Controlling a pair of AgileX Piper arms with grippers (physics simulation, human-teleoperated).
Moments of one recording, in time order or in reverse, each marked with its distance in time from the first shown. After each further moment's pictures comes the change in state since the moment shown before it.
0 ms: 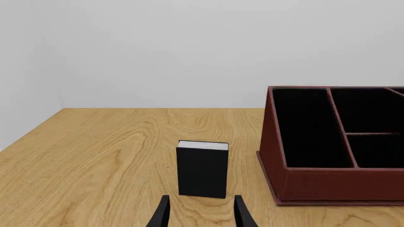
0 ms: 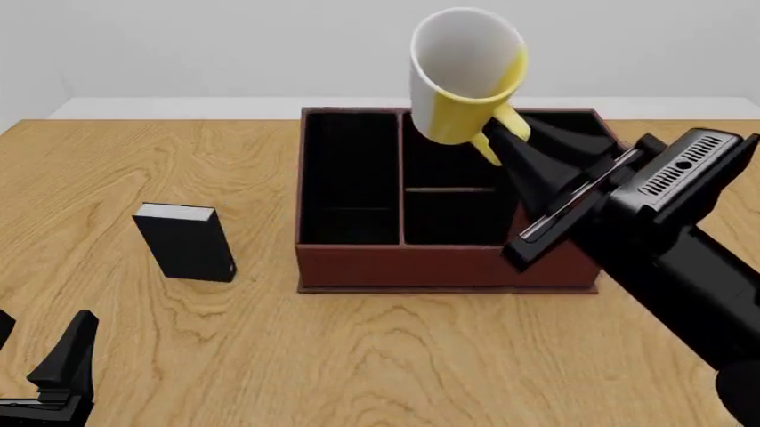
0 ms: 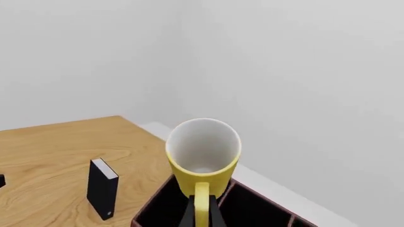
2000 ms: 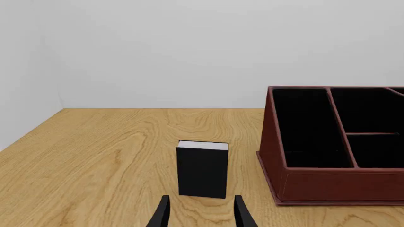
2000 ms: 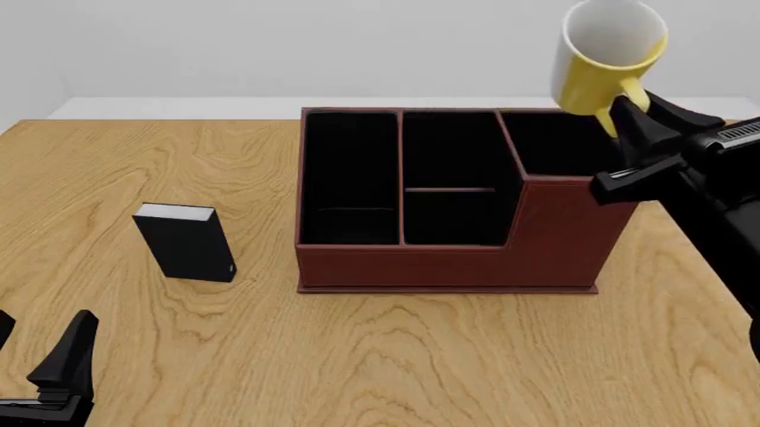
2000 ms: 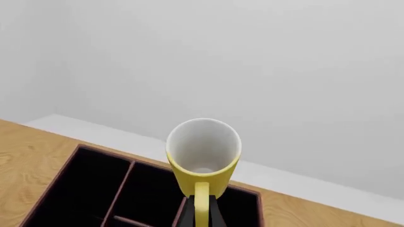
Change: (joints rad) left arm 0.000 0.000 0.000 0.000 0.000; right arm -0.432 0.006 0.009 0.008 0.059
